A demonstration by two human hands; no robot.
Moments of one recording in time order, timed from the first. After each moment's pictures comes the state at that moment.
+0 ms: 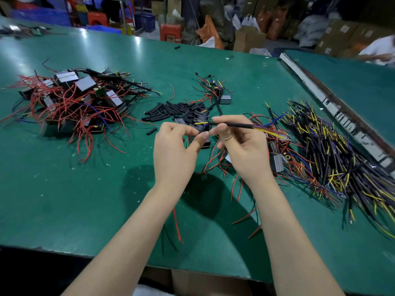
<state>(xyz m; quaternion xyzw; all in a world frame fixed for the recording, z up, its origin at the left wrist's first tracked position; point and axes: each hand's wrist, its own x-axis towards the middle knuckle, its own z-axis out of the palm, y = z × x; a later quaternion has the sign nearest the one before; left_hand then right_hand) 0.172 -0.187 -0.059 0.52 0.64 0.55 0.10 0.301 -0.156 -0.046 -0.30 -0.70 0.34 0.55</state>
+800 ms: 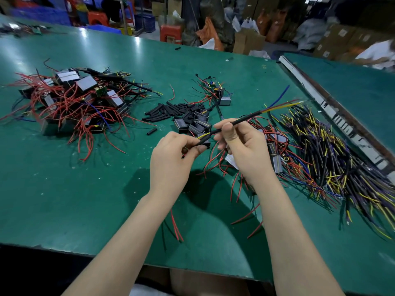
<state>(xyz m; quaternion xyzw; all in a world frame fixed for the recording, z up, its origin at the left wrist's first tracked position) 0.163 -0.193 -0.073 0.59 0.59 0.55 0.07 0.306 -0.151 -0.047 -0.34 -0.68 0.40 0.51</state>
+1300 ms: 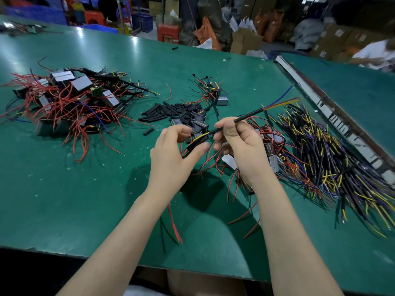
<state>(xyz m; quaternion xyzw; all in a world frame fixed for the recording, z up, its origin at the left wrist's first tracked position) 0.165 -0.194 -0.069 0.57 0.60 0.54 0.15 0.306 -0.150 -0.044 -0.34 -0.64 0.46 0.51</state>
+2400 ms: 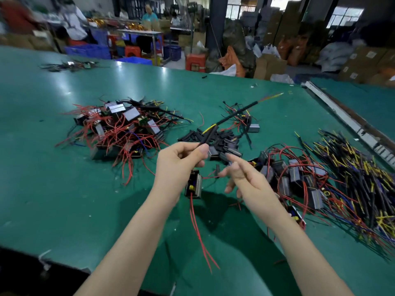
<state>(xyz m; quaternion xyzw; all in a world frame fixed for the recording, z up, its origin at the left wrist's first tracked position) 0.100 -0.183 -0.044 0.43 0.52 0.66 0.33 0.266 -0.152 -0.070 -0.36 -0.69 0.49 0.41</state>
